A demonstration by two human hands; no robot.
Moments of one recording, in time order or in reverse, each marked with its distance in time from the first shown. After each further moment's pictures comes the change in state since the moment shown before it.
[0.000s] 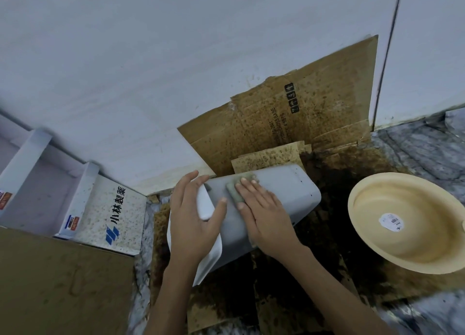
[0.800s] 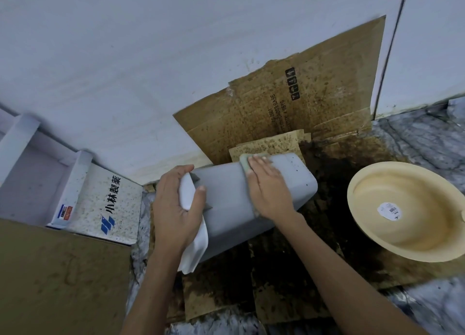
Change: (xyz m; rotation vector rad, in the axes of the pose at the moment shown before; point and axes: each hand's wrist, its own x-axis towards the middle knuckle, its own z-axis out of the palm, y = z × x) left_hand 0.002 -0.020 -0.012 -0.062 0.032 -0.043; right_hand 0.040 0.017 0.002 0.096 -0.036 0.262
